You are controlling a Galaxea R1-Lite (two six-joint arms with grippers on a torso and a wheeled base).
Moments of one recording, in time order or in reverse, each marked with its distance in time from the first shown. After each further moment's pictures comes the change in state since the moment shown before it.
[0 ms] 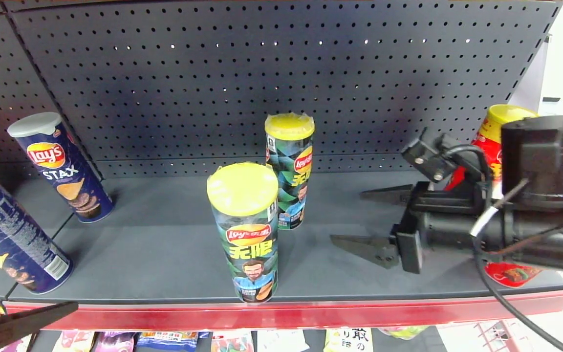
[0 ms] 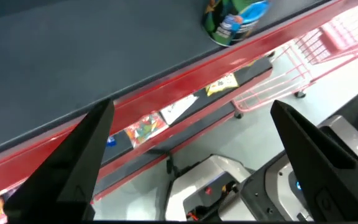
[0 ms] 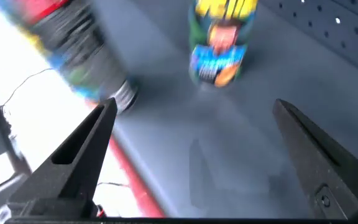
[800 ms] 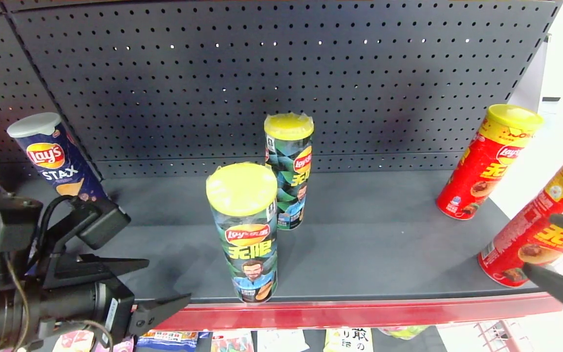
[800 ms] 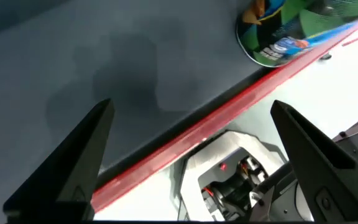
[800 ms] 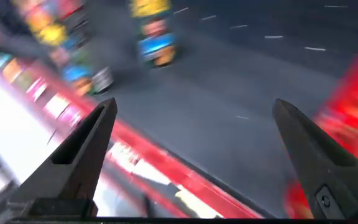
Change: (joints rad) left arm 0.005 0.479 -0.144 -0.123 -0.002 0.104; right arm -0.268 -0.702 0.372 0.039 -0.040 0.116
